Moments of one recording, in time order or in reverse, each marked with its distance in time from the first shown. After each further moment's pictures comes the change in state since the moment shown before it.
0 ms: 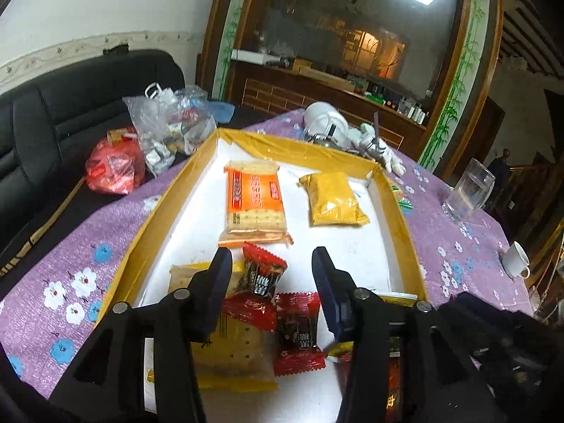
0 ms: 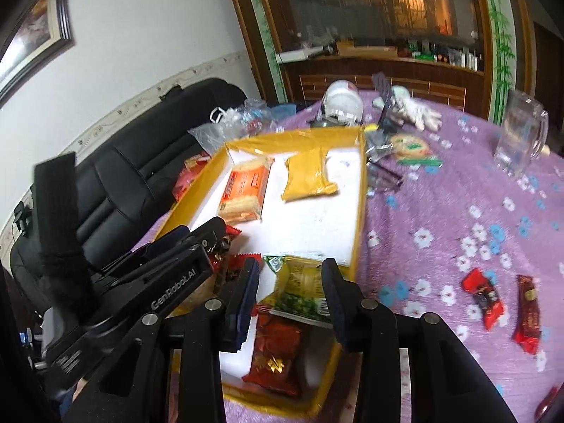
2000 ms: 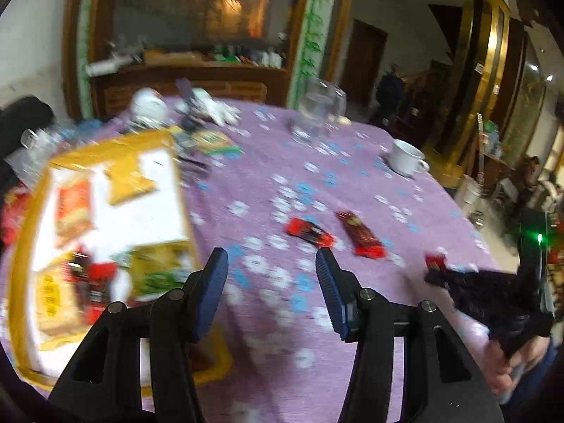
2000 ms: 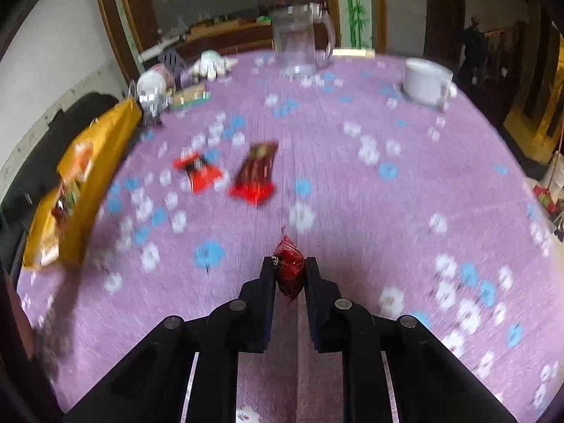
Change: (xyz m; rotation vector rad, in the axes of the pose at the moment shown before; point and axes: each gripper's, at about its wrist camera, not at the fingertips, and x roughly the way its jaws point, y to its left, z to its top) left arm -0.049 -0.149 -0.038 0.371 0.187 -0.408; right arm -0.119 -0.189 -0.115 0.281 0.082 -0.389
